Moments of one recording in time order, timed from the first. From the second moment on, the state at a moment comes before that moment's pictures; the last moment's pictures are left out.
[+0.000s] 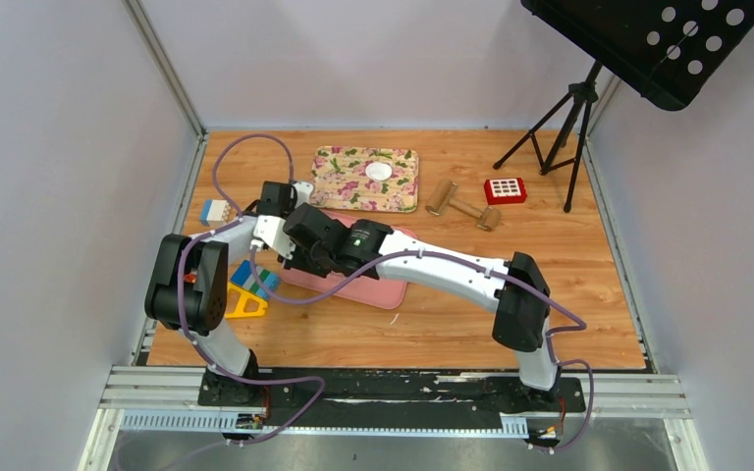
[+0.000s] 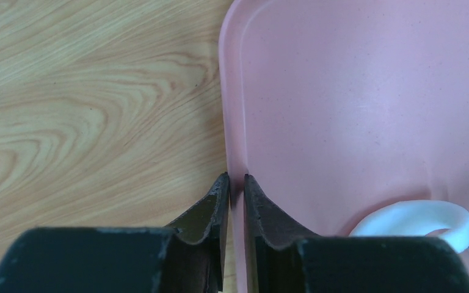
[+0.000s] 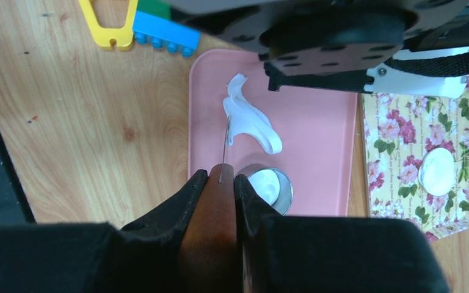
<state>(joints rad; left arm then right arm) -0.20 1.67 0.90 -0.17 0.03 0.15 1.18 1.98 1.87 -0.64 0.11 -0.31</state>
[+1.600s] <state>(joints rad) -0.20 1.74 1.02 -0.29 0.02 -0.03 0.75 1.54 1.70 -0.60 -0.34 -0.06</state>
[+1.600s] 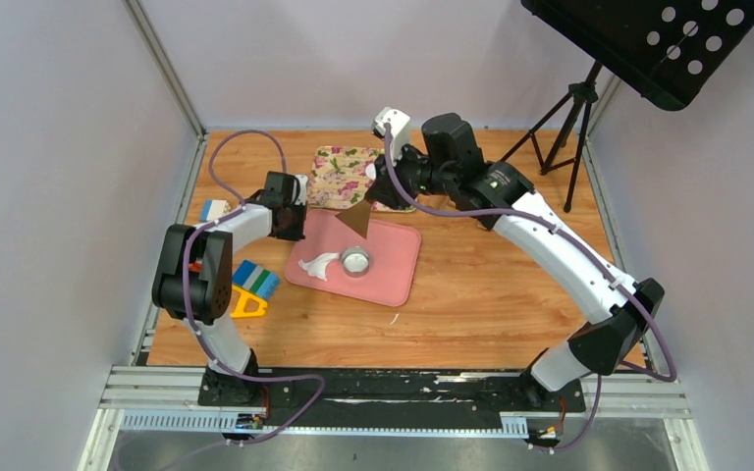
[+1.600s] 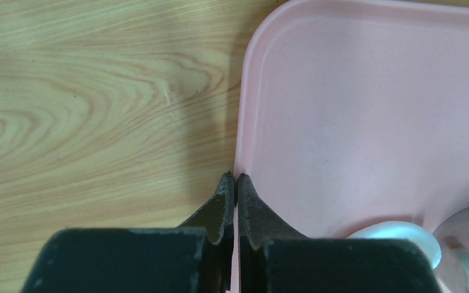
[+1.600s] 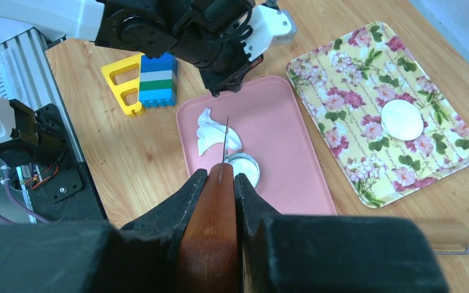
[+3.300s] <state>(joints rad) -0.21 1.69 0.93 -0.20 -0.03 -0.35 0.84 2.01 1.86 -0.65 -0.12 0.29</state>
